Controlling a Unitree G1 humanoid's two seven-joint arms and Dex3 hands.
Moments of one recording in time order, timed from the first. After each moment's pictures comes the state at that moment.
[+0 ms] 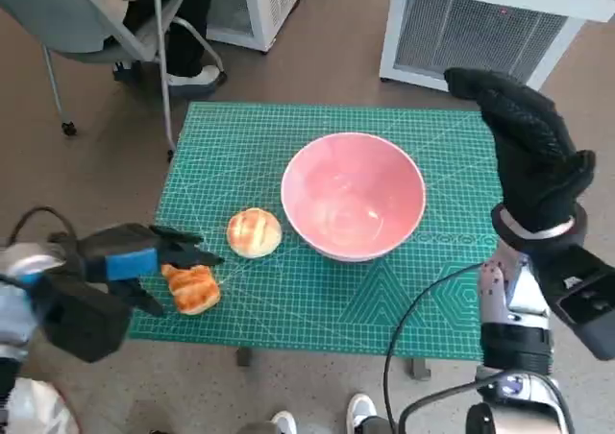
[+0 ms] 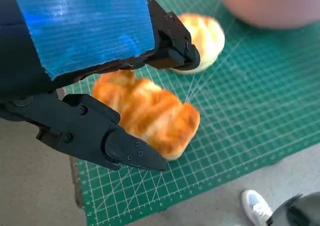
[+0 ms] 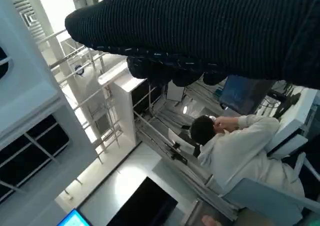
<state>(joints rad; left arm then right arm) -0.40 0.89 -0.18 0.43 0.30 -0.67 -0.81 -0.68 -0.18 -0.19 0.44 0.39 -0.82 0.61</state>
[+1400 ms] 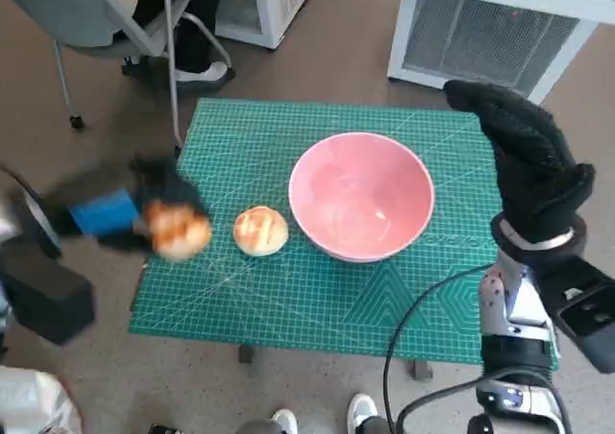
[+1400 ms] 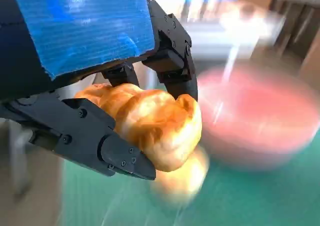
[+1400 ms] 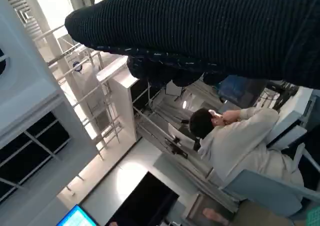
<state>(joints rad) -0.65 0.89 -0.05 0.29 0.04 -0.66 -0.68 -0.64 -0.18 -0.18 0.39 0.39 -0.80 0.59</state>
